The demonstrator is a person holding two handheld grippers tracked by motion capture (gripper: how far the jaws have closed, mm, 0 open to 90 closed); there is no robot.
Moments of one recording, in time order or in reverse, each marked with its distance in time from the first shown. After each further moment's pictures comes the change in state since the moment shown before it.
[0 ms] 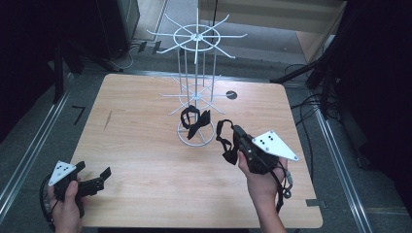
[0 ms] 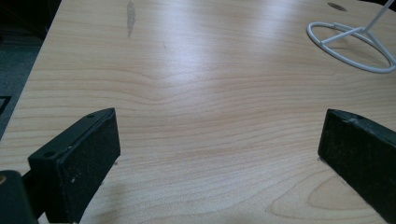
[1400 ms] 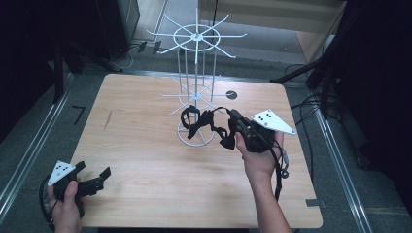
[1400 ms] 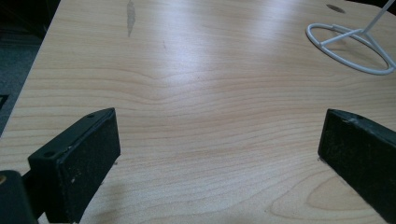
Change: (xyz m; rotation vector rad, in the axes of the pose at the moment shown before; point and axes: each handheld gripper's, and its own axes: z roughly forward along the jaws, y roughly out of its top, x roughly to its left) left arm 0.001 0.000 0.000 0.000 -0.008 -0.009; right arm -0.019 0.021 0.039 0.031 0.030 0.102
